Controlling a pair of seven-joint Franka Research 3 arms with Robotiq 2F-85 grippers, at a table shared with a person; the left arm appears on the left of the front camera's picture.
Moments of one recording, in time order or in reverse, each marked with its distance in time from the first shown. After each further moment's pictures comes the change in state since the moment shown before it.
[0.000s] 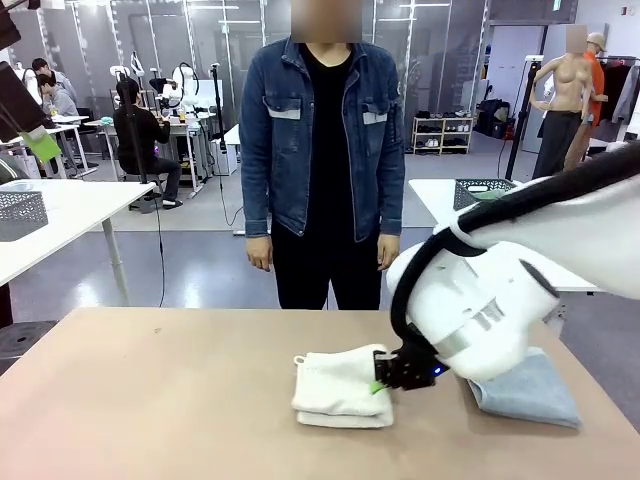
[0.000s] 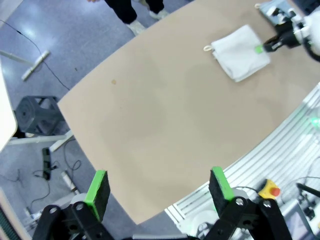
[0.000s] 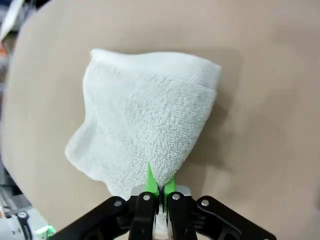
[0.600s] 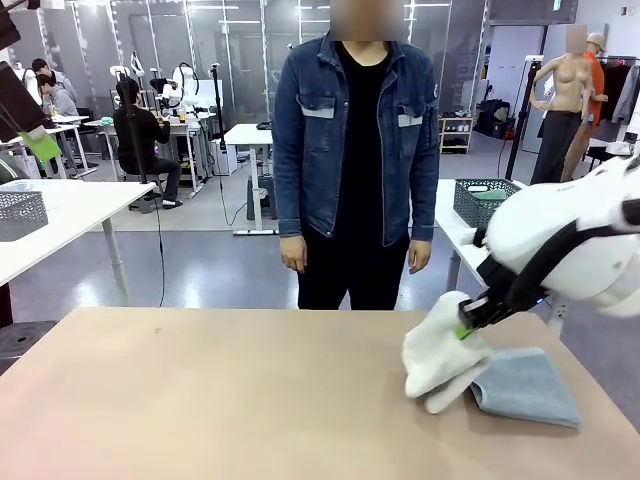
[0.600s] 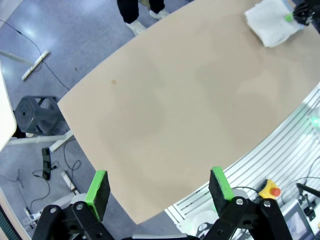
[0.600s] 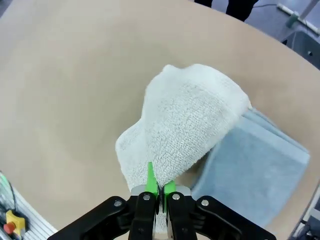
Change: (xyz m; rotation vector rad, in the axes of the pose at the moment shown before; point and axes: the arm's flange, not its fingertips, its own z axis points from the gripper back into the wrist) left arm 0.000 0.000 0.000 0.000 0.000 0.000; right arm 0.050 -0.050 0.144 -0.158 0.004 0.346
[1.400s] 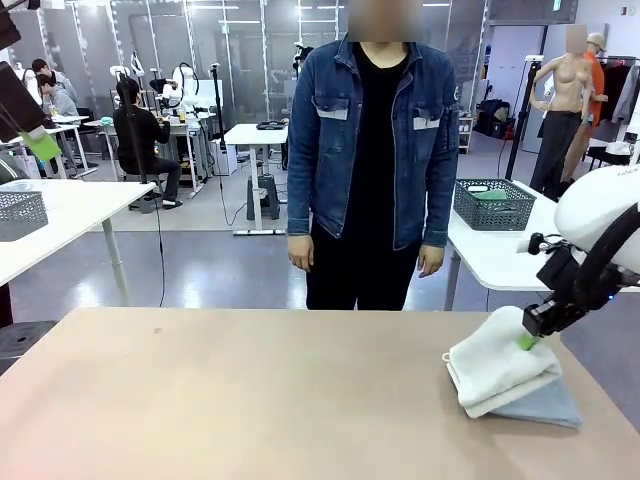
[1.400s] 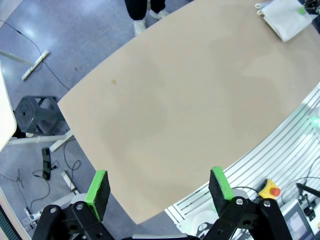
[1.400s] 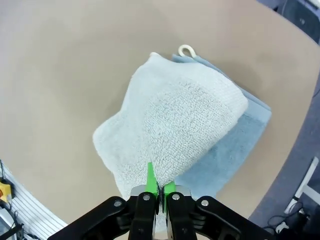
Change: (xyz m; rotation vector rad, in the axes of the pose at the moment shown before) left arm 0.000 0.000 0.000 0.000 0.000 0.000; right arm -0.022 -0.100 0.015 -0.005 0.163 -0.022
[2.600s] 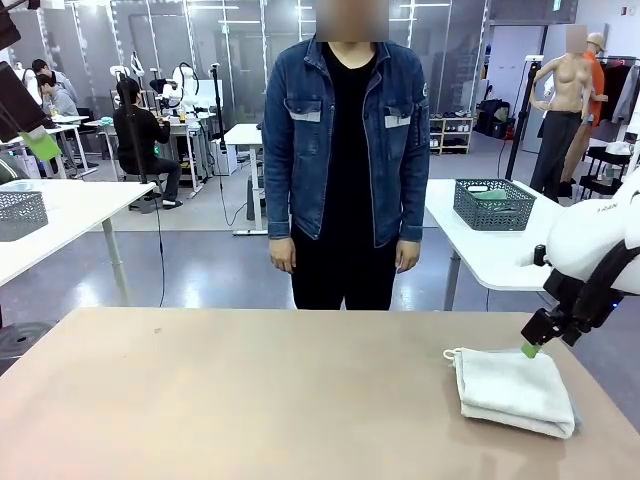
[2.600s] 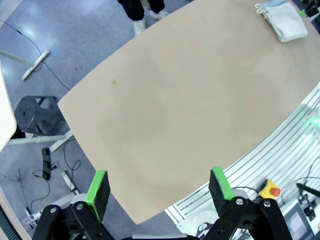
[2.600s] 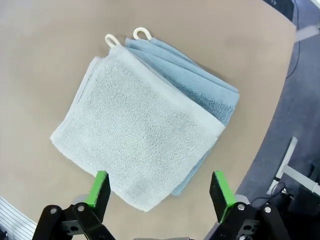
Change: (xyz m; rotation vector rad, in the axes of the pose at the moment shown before) left arm 0.000 0.000 0.000 0.000 0.000 0.000; right arm -0.004 -0.011 -0.011 -0.154 0.048 -0.019
